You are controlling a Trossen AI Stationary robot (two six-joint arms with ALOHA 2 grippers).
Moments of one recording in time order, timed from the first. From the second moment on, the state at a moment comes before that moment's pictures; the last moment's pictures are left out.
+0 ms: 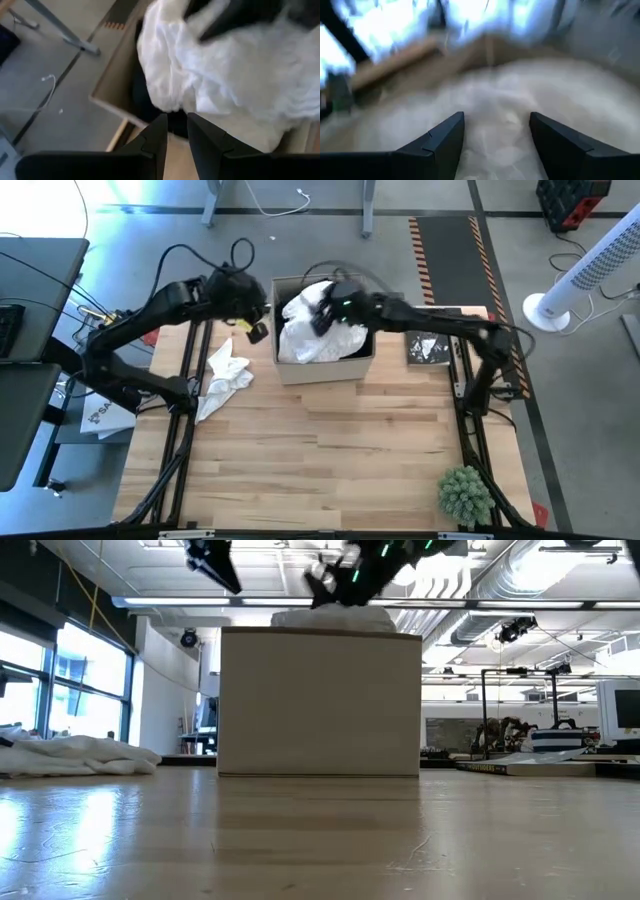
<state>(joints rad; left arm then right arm) 0.44 1.29 1.51 -0.98 -0.25 0.16 -0.34 1.80 1.56 -0.27 0.25 0.22</state>
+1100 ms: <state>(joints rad) 0.43 1.36 0.99 -0.10 0.01 0.00 -0.31 1.76 1.32 -0.37 0.06 0.27</state>
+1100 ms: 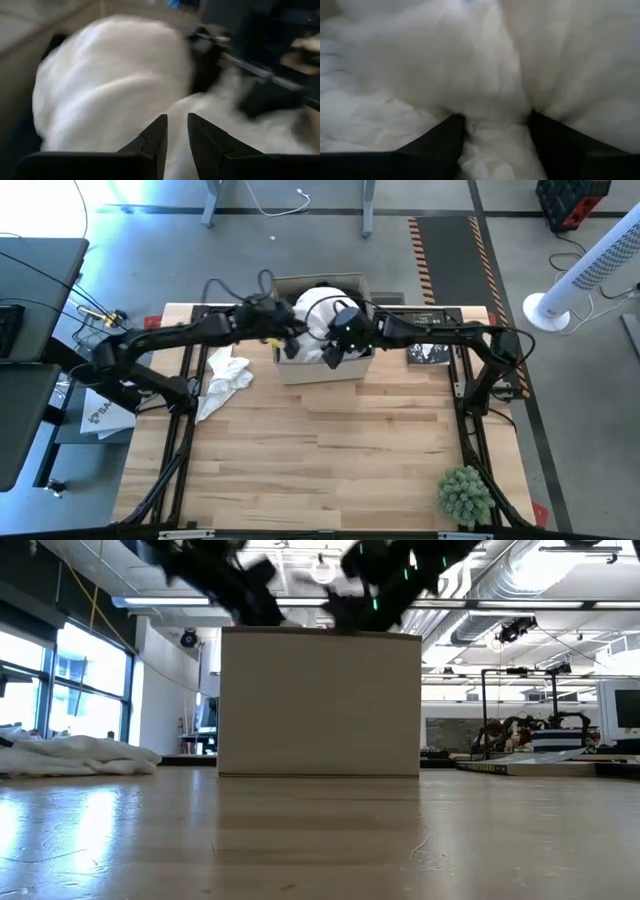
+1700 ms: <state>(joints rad) 0.56 1.49 0.99 -0.15 -0.09 -0.04 -0.40 1.64 1.29 -0.10 -0.13 0.50</state>
